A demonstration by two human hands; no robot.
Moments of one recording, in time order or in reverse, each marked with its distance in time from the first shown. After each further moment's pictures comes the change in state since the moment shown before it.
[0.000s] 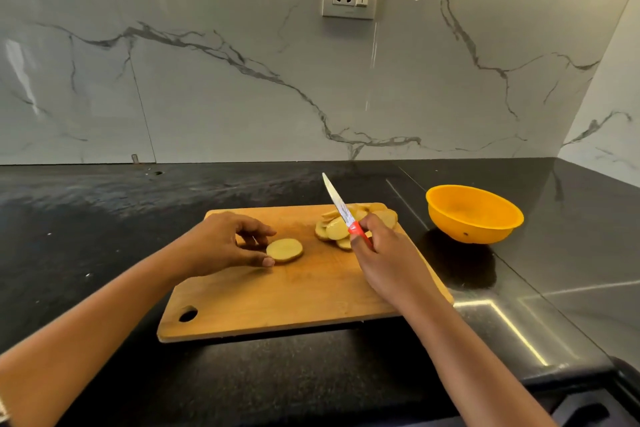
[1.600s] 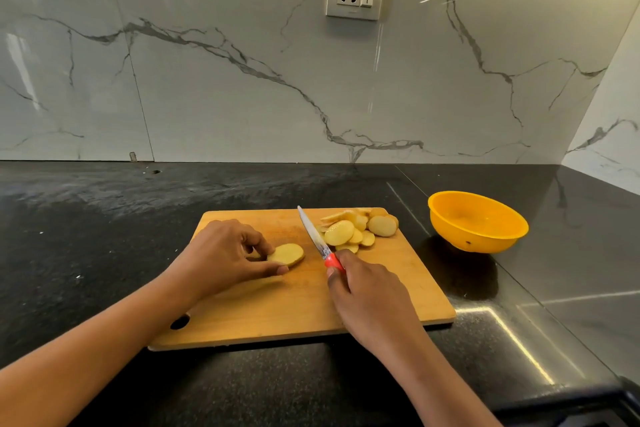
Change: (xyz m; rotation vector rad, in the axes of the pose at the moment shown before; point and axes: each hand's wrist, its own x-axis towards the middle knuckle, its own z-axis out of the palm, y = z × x) left_hand -0.015 0.027 0.016 0.106 0.215 0.019; right_hand -0.024 -0.016 0.016 -0.202 -0.120 -0.092
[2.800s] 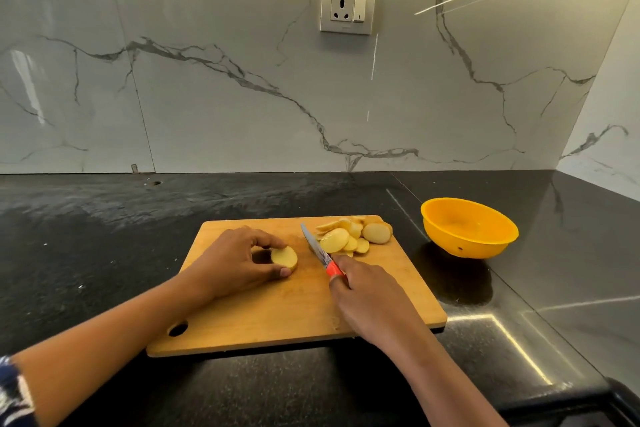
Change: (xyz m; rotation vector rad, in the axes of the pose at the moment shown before) left_hand 0.022 -0.012 0.016 0.006 -0.049 0.047; right_hand 0.002 0.001 -0.018 0.066 -0.130 0.073
